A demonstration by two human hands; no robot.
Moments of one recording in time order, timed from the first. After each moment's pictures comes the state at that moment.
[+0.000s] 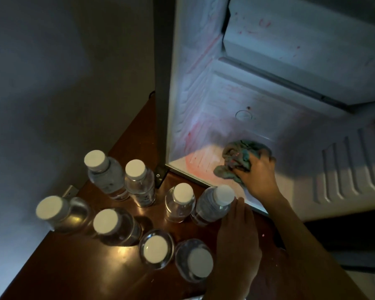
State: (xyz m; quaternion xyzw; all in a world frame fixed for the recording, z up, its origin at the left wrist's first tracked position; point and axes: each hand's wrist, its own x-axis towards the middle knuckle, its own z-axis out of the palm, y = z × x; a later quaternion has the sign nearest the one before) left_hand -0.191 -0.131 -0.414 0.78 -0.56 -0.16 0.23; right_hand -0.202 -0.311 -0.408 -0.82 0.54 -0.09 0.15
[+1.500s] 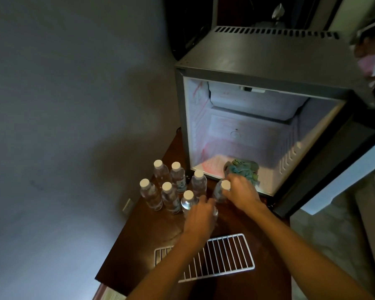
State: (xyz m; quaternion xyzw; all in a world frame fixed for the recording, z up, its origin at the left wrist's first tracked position) left_hand -0.140 0.015 -0.256 0.80 -0.57 -0.15 0.13; right_hand -0.230 -0.129 -0.255 -0.87 0.45 -0.06 0.19
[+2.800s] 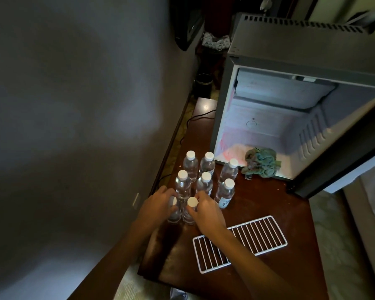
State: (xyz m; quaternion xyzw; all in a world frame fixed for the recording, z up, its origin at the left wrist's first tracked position) left_hand 0.085 0.141 -0.249 0.79 -0.56 -0.21 0.12; right_hand -0.075 0.076 -0.276 -0.81 0.48 -0.11 0.32
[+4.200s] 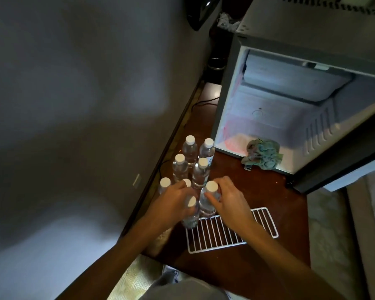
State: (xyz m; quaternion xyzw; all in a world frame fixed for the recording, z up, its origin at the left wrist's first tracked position) left_hand 0.012 0.157 -0.218 0.72 -0.62 -0.22 0.22; right_hand -0.158 0.052 -0.247 -0.85 0.39 -0.15 0.32
